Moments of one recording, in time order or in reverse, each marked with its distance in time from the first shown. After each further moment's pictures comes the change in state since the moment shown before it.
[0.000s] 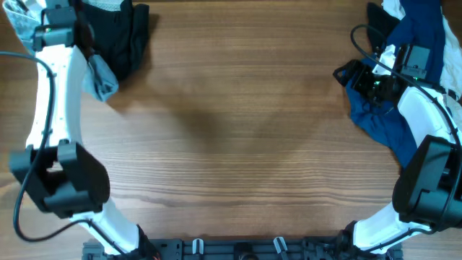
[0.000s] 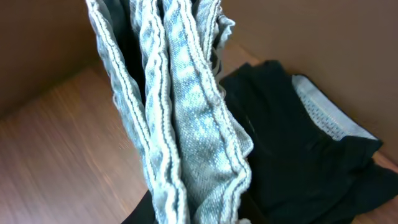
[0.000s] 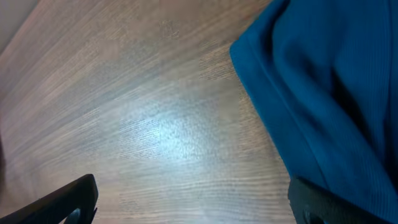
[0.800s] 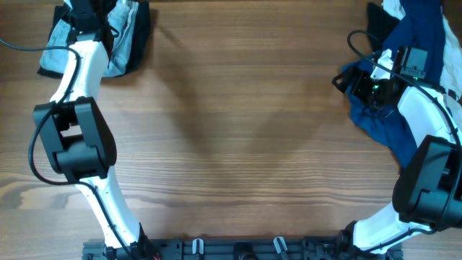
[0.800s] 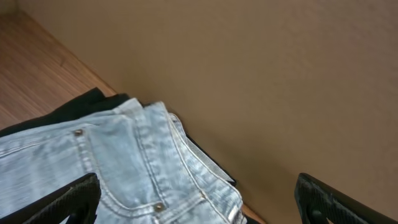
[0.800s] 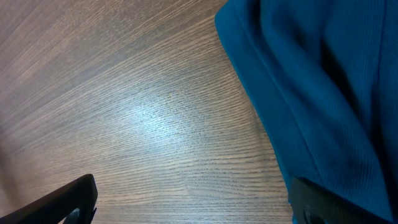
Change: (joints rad) left arm -0.020 0.291 0.001 0.671 0.322 -0.084; right arm 0.000 0.000 0.001 -0.074 0.031 -0.061
